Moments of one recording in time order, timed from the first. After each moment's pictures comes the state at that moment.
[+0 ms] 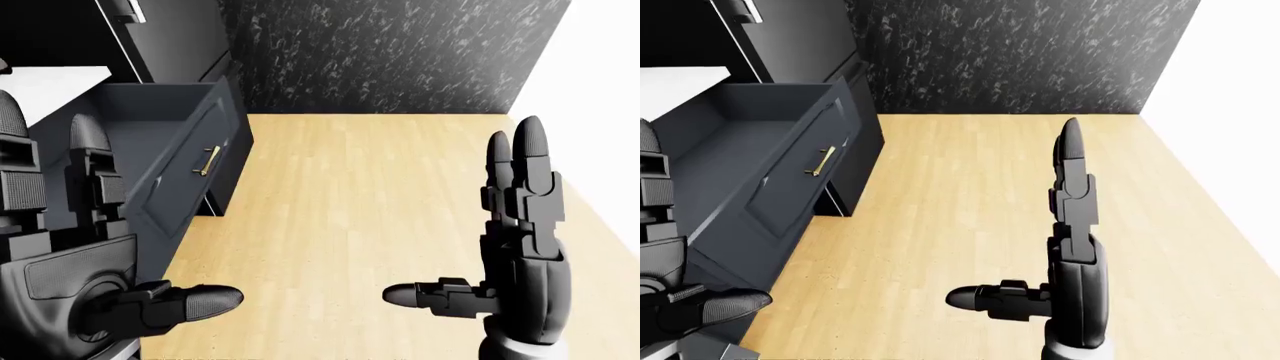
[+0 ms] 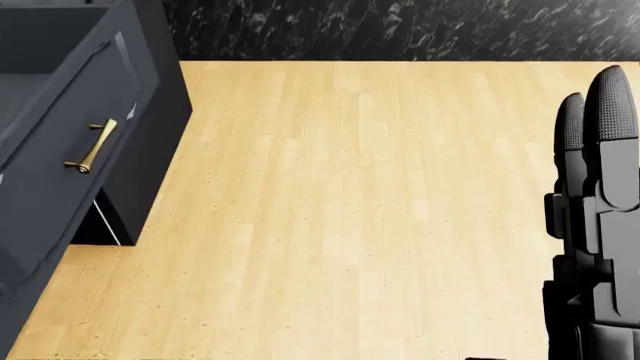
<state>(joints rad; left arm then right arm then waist) 0.19 0.15 0.21 -1.03 -0.38 0.11 0.13 0.27 -0.01 0.07 -0.77 -0.31 -0.24 -0.03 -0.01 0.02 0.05</state>
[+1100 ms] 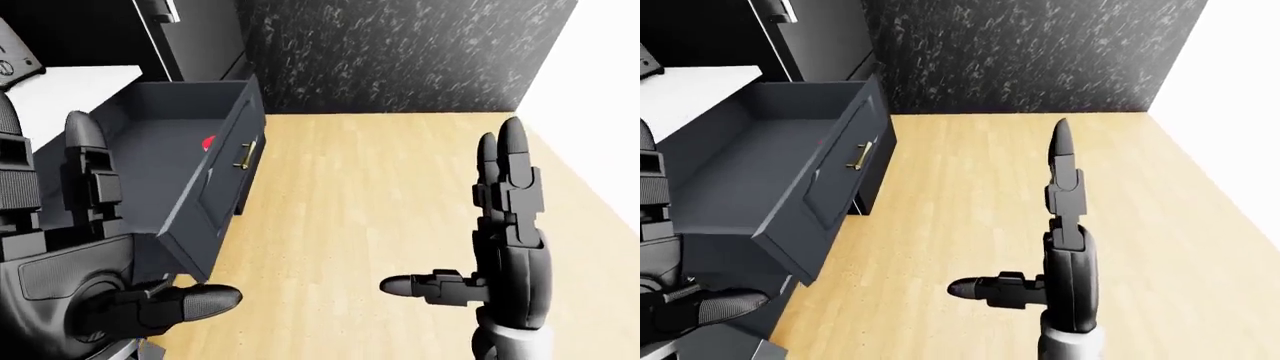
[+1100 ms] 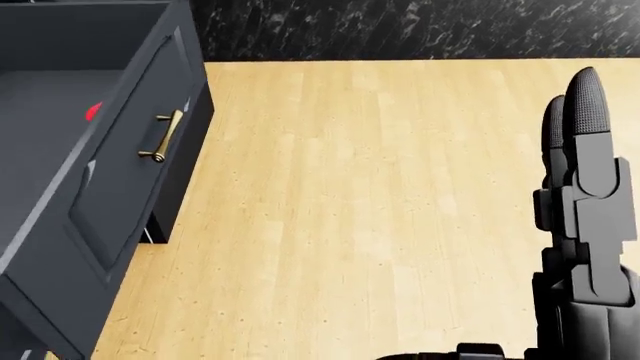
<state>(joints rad) 0.19 0.18 0.21 -1.03 -0.40 0.10 0.16 0.23 0.00 0.05 -0.71 -0.32 -0.23 -0.04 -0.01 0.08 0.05</state>
